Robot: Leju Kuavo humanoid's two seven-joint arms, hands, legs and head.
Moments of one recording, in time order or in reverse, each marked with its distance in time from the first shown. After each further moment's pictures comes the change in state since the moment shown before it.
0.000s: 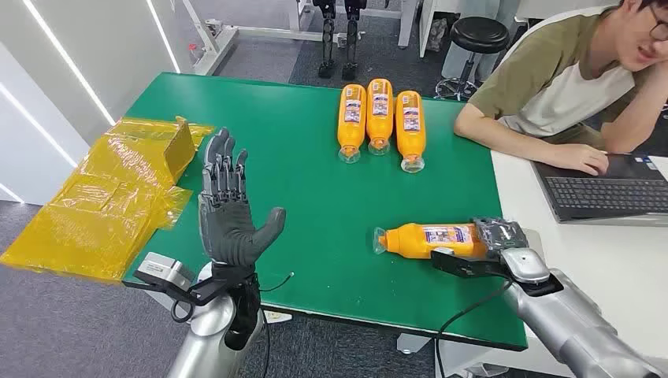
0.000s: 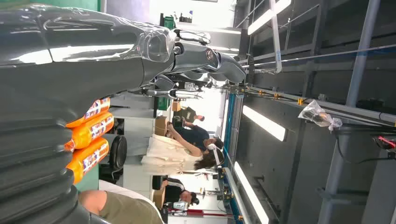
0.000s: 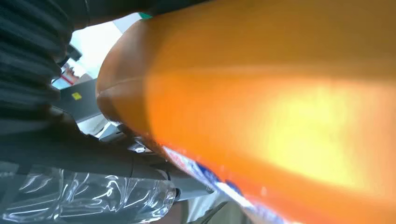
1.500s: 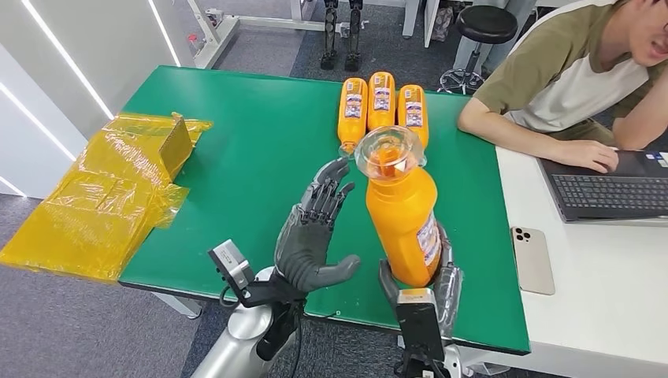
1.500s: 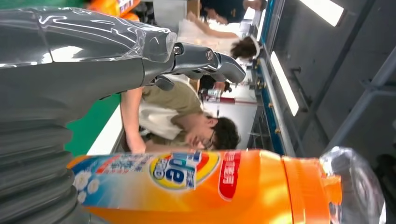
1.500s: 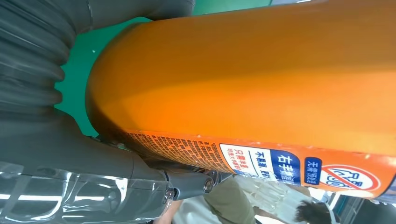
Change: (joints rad) left arm -0.059 -0.006 -0.203 0.150 0.119 -0.315 0.111; right arm 0.705 0.528 -0.385 -0.860 -0.360 -0.700 -0.399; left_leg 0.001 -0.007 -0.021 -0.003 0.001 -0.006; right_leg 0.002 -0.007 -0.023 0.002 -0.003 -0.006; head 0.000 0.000
